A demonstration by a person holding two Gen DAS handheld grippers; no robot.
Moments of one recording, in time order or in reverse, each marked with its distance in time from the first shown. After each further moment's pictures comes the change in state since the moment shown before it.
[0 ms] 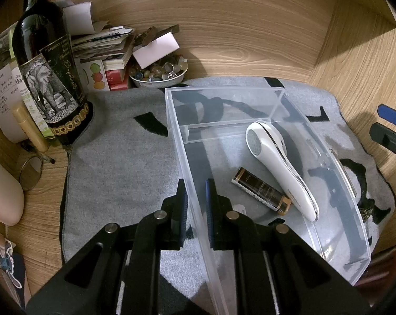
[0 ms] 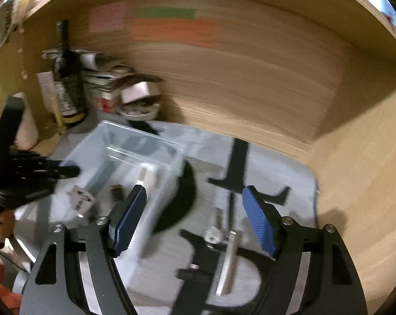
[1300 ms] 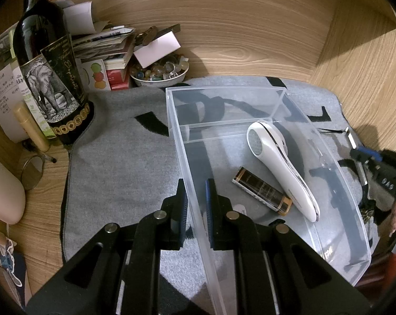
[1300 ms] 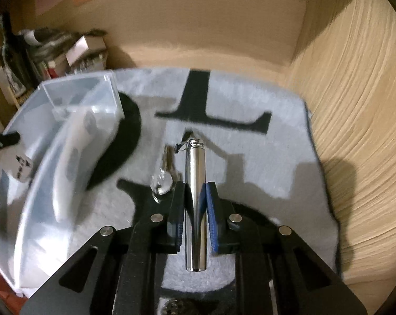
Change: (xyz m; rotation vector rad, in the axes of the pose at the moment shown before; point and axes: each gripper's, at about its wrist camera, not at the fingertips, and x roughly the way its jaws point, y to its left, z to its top) left arm 0.001 0.001 0.000 0.004 0.002 0.007; right arm 0.048 -0.046 -0.056 0.142 0.150 -0.019
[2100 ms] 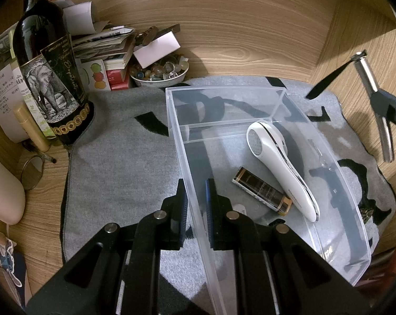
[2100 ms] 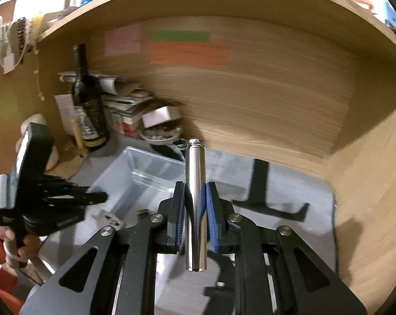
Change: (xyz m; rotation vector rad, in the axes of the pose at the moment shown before) left arm 0.000 0.000 0.000 0.000 -0.001 -0.001; right arm -0.067 0.090 0.054 -0.161 -0.253 0.184
